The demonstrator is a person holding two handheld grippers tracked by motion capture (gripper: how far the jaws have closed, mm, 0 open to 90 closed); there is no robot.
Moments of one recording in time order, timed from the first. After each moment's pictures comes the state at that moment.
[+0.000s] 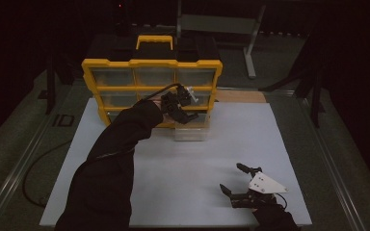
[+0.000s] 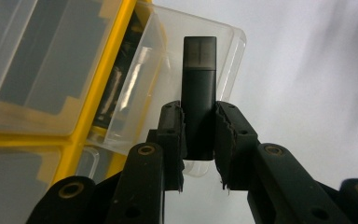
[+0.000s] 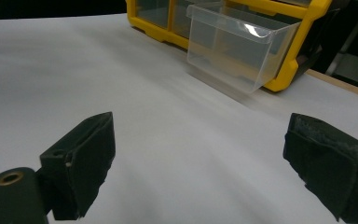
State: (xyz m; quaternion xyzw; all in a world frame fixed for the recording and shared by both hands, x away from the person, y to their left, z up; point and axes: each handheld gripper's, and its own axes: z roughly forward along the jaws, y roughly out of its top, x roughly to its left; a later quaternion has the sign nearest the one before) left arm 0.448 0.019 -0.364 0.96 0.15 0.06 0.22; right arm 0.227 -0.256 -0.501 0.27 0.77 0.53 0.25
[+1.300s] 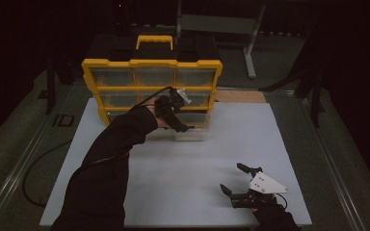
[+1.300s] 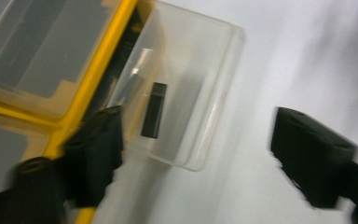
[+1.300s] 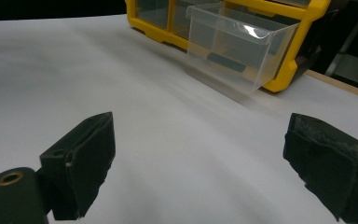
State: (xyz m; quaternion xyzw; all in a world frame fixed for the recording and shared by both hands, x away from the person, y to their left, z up) left arm 0.440 0.040 -0.373 0.95 0.17 0.06 0.26; right arm 0.227 -0.257 -0.500 0.27 0.77 0.52 0.25
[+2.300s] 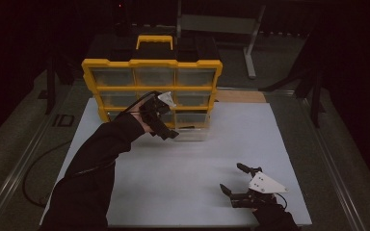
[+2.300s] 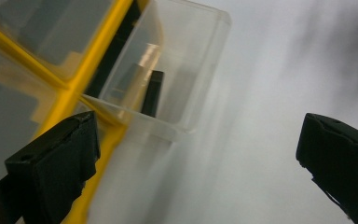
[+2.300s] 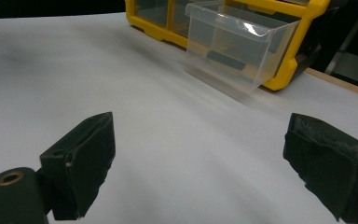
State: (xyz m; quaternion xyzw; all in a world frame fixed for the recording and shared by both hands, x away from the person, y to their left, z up) left arm 0.416 0.079 -0.373 0.93 0.17 0.07 0.31; right arm 0.228 -0.257 -0.501 0.27 0.77 0.52 0.25
